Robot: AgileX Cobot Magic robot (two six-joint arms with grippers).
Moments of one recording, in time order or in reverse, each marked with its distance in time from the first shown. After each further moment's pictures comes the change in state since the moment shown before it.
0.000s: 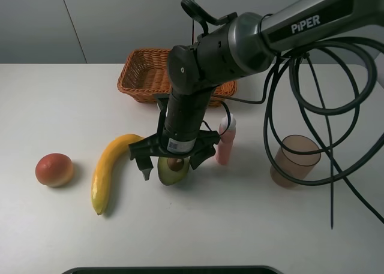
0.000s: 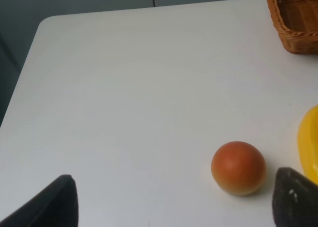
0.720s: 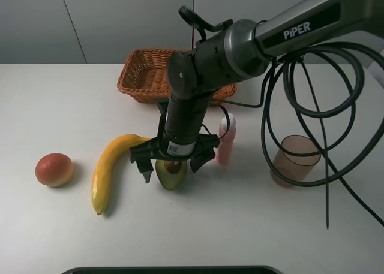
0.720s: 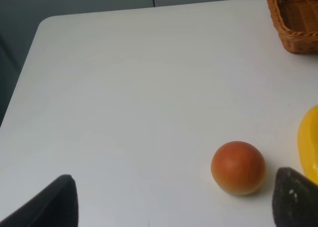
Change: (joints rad) left arm 0.000 0.000 0.000 0.000 0.000 0.000; right arm 0.000 0.026 0.000 0.007 -0.006 0.006
